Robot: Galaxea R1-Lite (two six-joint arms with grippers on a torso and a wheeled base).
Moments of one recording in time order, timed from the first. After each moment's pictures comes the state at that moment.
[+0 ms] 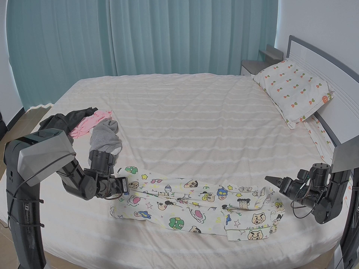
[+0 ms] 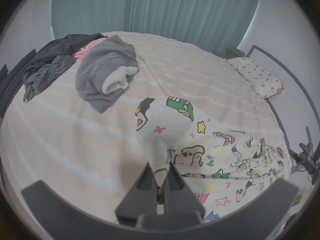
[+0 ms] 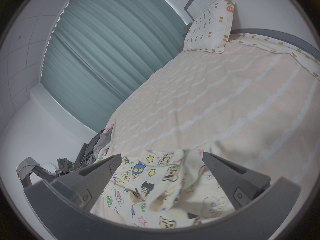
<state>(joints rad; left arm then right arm) -0.17 2.33 -0.94 -0.58 0.01 -0.31 0.00 2.28 -0.30 -1.55 0.34 0.58</state>
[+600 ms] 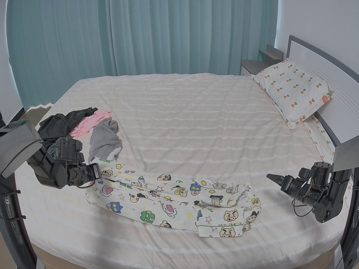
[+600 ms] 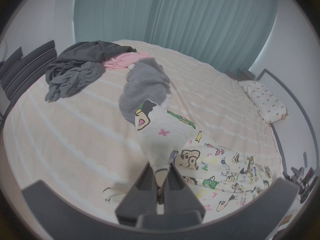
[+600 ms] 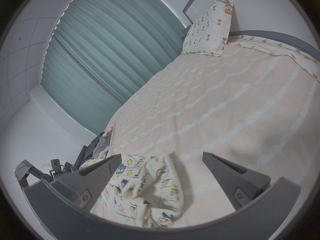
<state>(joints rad) 0.06 2.18 -0.88 -0.57 -0.07 -0.31 -0.01 2.28 -0.31 -1.55 0.34 0.58</state>
